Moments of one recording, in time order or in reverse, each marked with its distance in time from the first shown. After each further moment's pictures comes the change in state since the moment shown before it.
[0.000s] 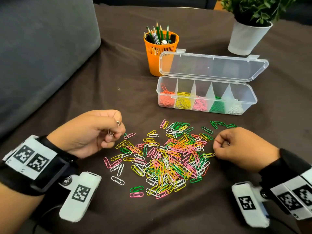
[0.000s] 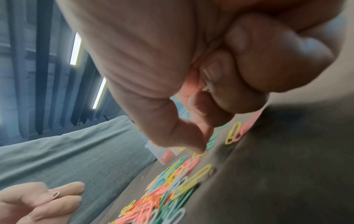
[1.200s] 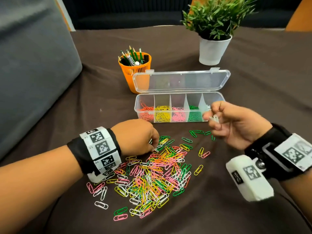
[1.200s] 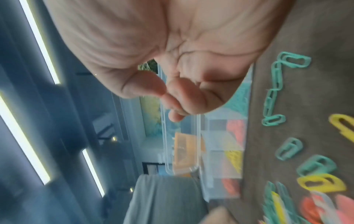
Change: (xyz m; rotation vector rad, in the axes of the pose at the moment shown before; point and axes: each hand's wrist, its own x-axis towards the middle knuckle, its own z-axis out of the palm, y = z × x) left_hand 0.096 0.020 0.090 1.727 -0.190 0.455; right_hand 0.017 0.023 -0.050 1.450 -0.021 -0.072
